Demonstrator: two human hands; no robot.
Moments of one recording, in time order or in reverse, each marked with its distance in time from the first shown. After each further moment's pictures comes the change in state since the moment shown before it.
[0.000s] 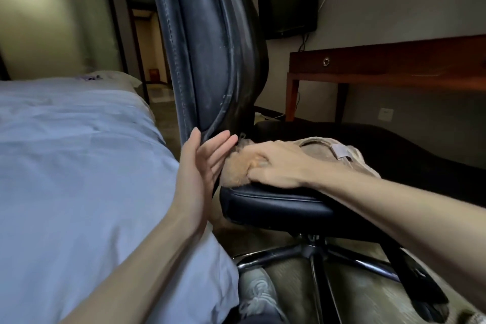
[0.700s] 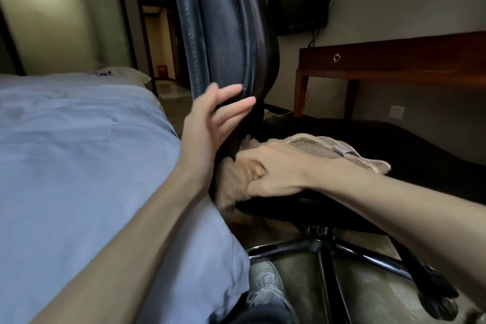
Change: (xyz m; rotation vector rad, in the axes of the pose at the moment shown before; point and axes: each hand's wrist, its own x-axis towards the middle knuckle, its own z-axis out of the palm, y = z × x) left_hand 0.006 0.046 0.013 0.082 -0.075 0.224; right_hand -0.011 -0.035 0.002 -0.188 -0.072 -0.175
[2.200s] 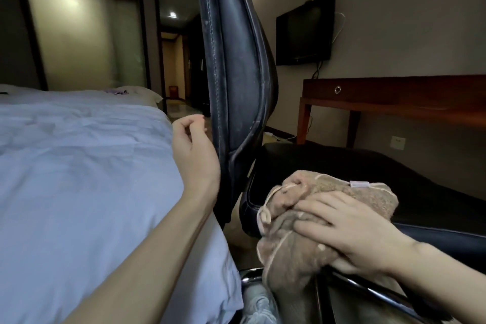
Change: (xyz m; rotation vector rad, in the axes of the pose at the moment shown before) left_hand 0.004 0.006 0.005 0.163 0.615 0.197; right_hand -0.123 0.048 0.022 -0.461 0.324 -0.393
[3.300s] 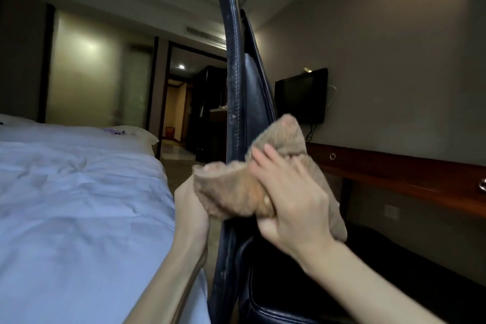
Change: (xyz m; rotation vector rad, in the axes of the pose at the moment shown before) left_hand 0.056 0.020 0.012 -0.153 -0.262 -0.106; right_hand 0.172 0.039 -0.058 -0.011 0.708 0.328
